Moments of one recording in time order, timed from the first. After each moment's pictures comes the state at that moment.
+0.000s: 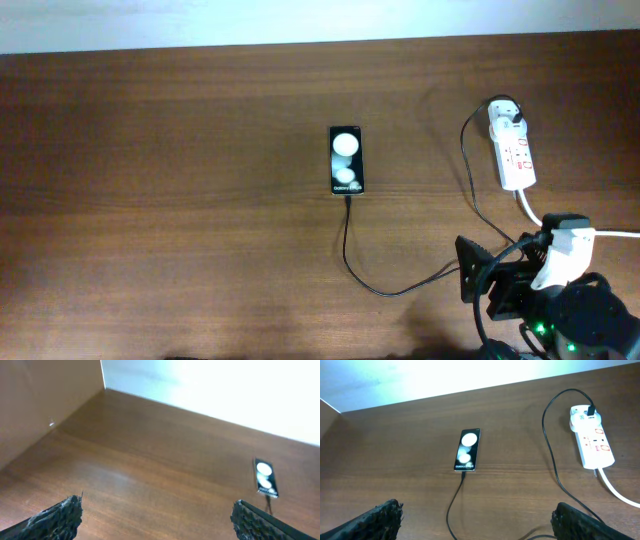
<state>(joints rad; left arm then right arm) -0.11 0.32 1.57 -1.64 -0.33 -0.27 0.75 0.57 1.19 -1.18 0.44 0.58</state>
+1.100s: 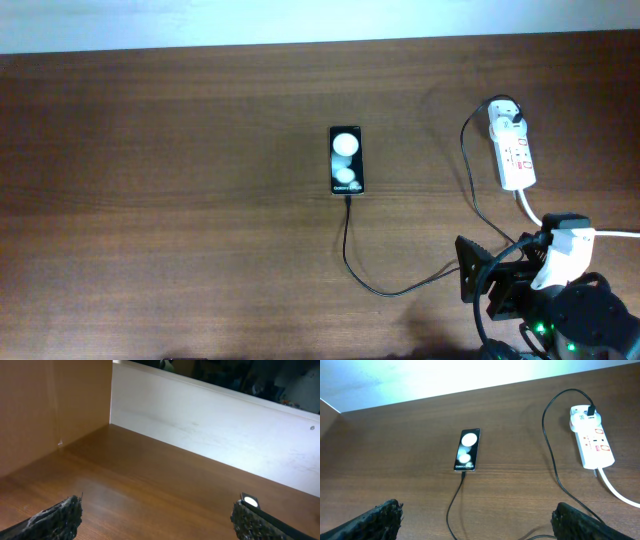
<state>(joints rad) -0.07 0.01 1.62 -1.69 -0.33 -0.27 0.75 0.57 1.19 -1.18 0.44 0.58</state>
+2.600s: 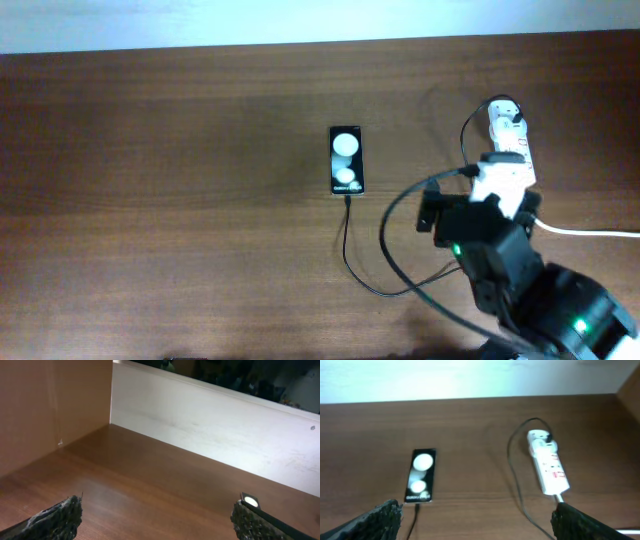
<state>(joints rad) -0.07 0.01 1.62 -1.69 -0.33 -0.27 0.70 0.93 1.19 -0.96 0.66 0.48</state>
